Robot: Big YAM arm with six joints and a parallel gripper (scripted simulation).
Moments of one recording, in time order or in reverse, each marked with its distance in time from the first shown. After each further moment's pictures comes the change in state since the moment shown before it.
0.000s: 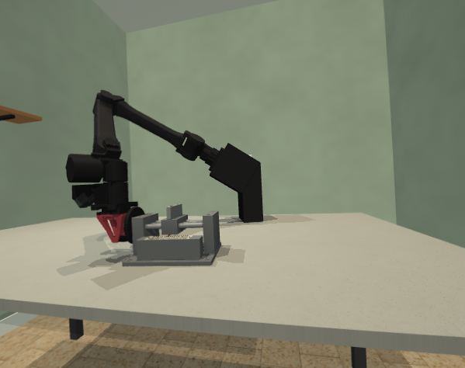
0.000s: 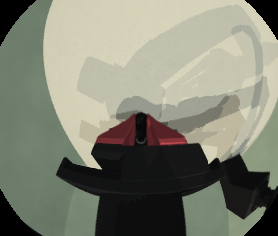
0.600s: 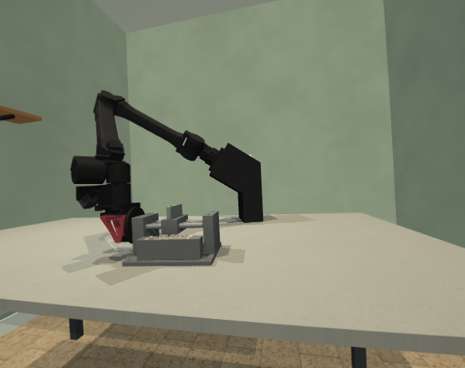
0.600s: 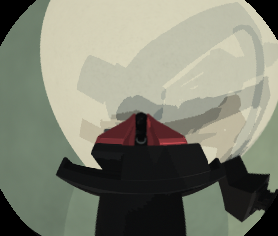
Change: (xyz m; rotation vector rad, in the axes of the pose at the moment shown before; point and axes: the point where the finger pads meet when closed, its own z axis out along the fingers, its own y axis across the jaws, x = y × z) arm 0.000 -0.012 0.003 -0.008 0.001 0.001
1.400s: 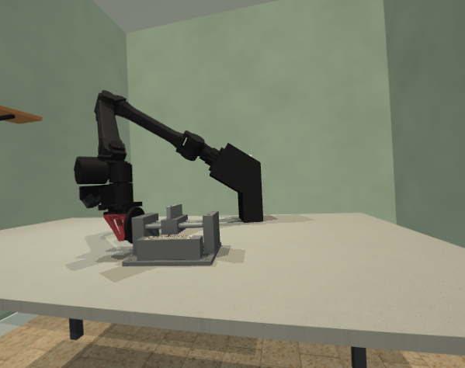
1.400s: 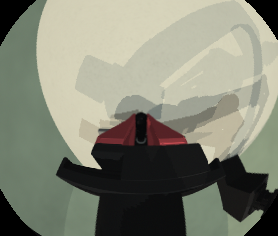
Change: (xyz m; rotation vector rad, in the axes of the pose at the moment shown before) arm 0.000 -0.013 -0.001 0.013 0.005 -0.001
